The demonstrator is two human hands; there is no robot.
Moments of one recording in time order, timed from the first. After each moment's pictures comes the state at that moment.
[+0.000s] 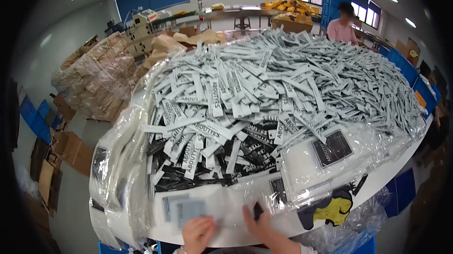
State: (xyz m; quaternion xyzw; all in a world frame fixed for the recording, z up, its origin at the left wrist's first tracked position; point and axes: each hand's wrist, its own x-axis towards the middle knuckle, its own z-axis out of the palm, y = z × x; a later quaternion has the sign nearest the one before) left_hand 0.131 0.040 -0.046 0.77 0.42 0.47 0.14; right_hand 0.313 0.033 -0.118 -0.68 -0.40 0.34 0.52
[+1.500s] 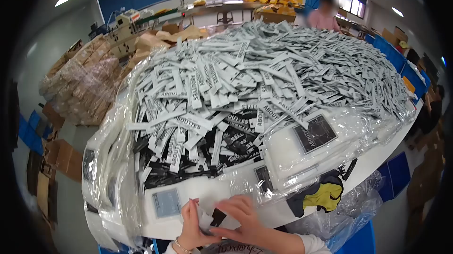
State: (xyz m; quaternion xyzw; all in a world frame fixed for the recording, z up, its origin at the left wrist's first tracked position) left_hand 0.149 0.044 -0.039 0.78 0.39 0.43 0.23; right_hand 0.313 0.017 -0.011 -0.45 -0.69 0.21 0.53
